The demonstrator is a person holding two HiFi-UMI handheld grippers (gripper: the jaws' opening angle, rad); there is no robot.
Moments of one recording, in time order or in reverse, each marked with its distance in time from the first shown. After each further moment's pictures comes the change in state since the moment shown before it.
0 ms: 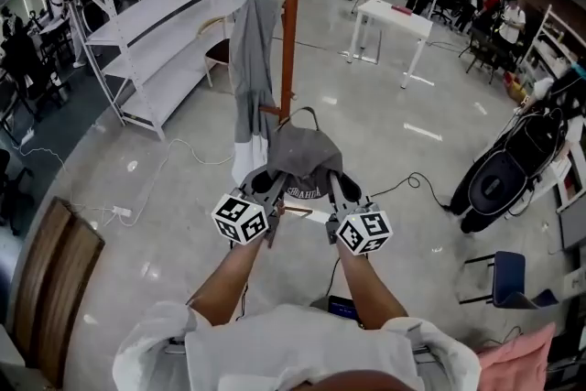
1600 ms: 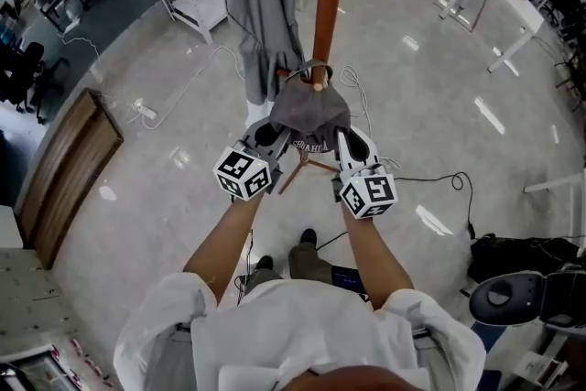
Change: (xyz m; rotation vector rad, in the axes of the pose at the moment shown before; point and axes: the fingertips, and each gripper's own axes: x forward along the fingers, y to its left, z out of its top) left arm 0.138 0.193 -0.096 0.032 0.080 0.380; right arm 0.208 -0.149 -0.123 0.079 0.179 0.295
